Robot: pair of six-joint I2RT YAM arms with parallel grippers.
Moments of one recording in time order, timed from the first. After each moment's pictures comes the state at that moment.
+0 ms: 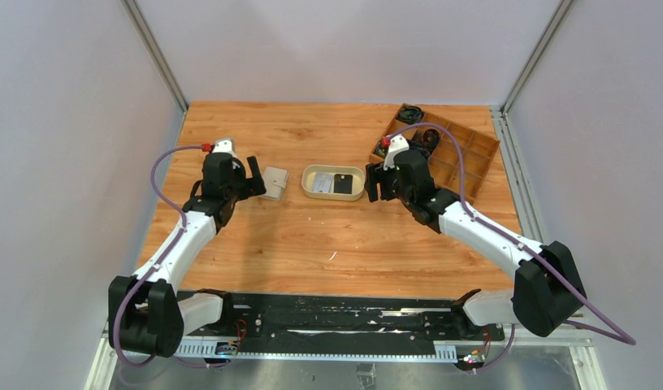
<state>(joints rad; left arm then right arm) -0.13 1.15 0.73 -0.17 -0.12 -0.31 0.59 1.31 0.89 -0.06 0.10 0.14</state>
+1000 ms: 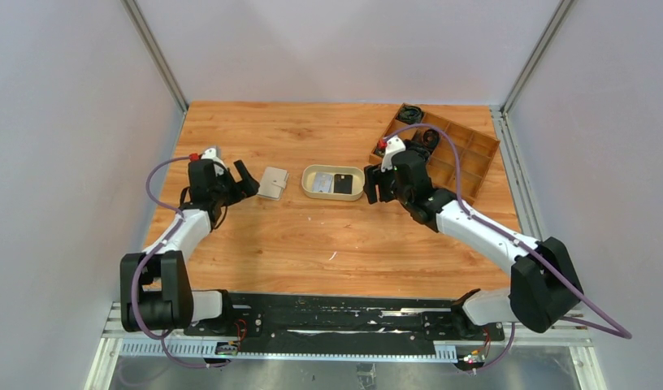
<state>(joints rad) 0.08 1.27 0.64 0.03 0.20 -0.37 0.59 1.33 0.89 -0.06 0.07 0.12</state>
